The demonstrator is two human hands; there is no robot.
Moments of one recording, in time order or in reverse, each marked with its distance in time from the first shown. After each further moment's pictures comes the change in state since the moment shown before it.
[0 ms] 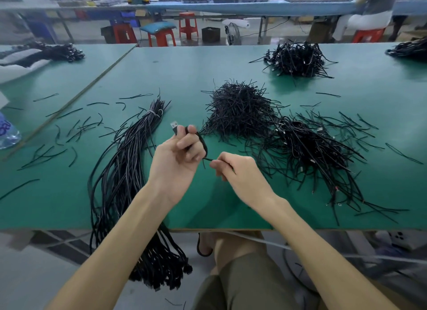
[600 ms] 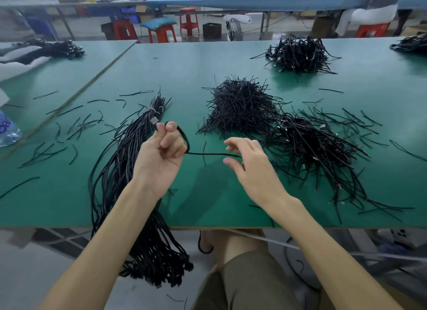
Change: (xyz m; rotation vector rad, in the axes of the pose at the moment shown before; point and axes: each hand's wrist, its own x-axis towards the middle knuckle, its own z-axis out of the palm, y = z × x) left_hand 0.010 0.015 -0.025 -0.033 0.068 0.080; right_hand -0.008 -0.006 -0.017 -0.151 0.095 -0.045
